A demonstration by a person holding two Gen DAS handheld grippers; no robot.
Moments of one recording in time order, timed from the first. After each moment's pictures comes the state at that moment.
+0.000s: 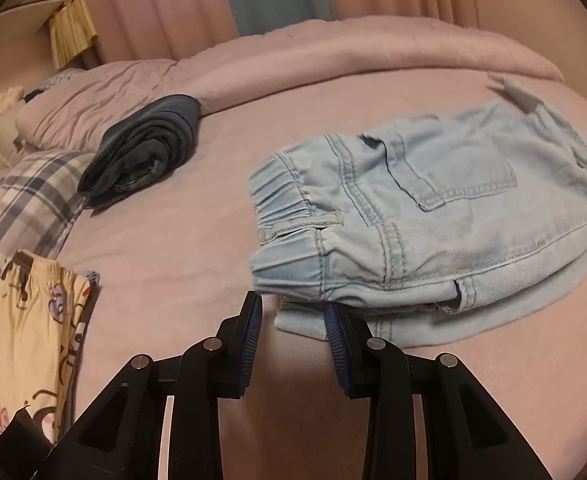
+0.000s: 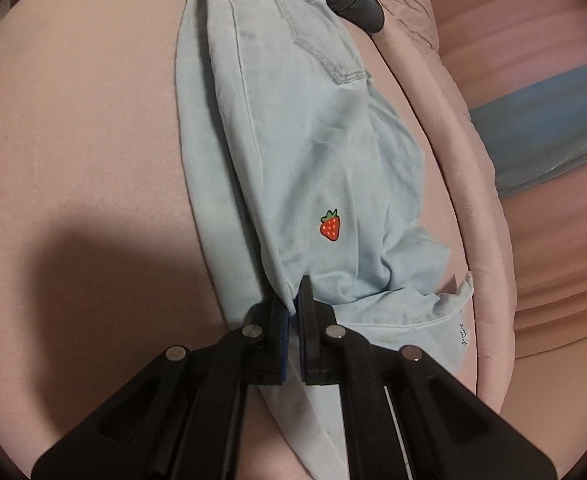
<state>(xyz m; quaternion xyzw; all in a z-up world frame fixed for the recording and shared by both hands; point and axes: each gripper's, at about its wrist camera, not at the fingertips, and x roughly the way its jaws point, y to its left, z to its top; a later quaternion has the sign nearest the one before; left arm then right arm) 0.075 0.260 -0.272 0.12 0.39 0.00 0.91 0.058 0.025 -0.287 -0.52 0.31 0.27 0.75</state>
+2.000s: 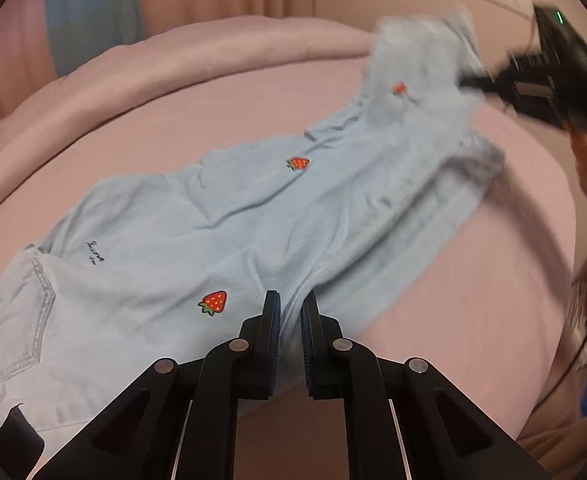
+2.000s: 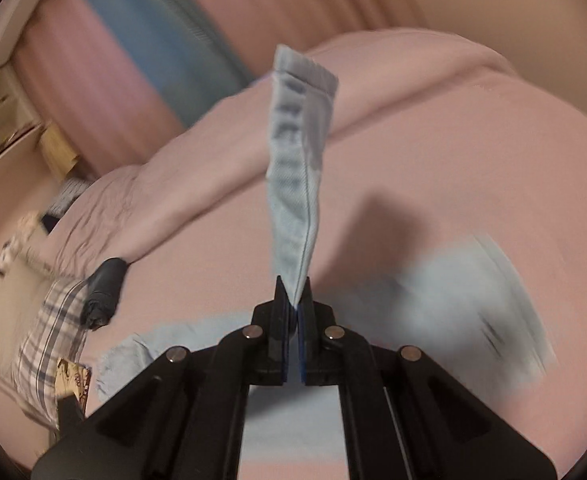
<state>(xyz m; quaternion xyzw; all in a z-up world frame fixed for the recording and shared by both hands) 0.077 -0.066 -0.273 0.13 0.42 -0.27 0.86 0.068 -0.257 -0.184 0.27 0.34 0.02 0.90</state>
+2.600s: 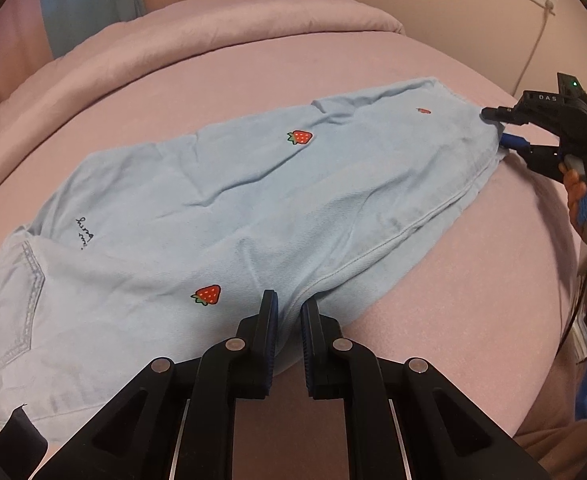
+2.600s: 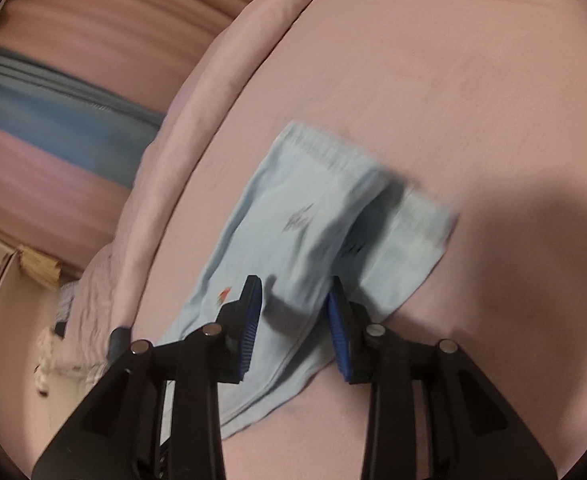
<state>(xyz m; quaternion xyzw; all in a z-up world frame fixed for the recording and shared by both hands) 0.090 -0.065 -0.277 0.13 0.47 -0.25 0.84 0.014 -0.307 -0.257 0.46 0.34 -0.07 0.82</state>
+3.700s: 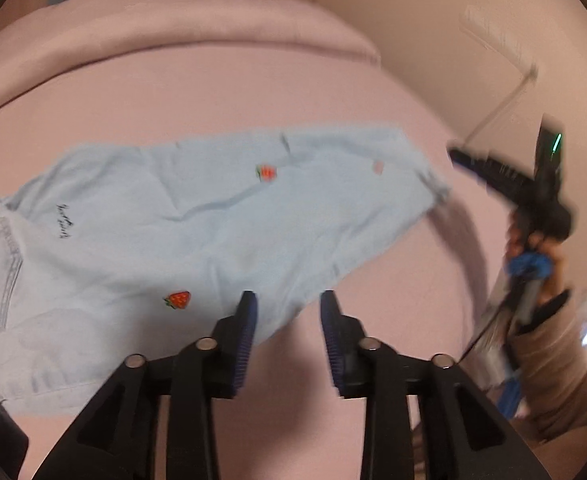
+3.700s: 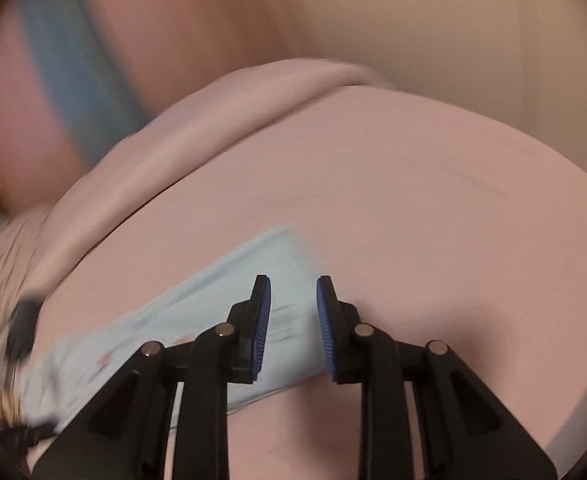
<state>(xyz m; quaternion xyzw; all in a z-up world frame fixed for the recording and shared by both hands) 0.092 -0.046 -0.244 0.02 0.51 -0.32 0.80 -0.011 -0.294 -0.188 0.22 0.31 -0.11 0.92</state>
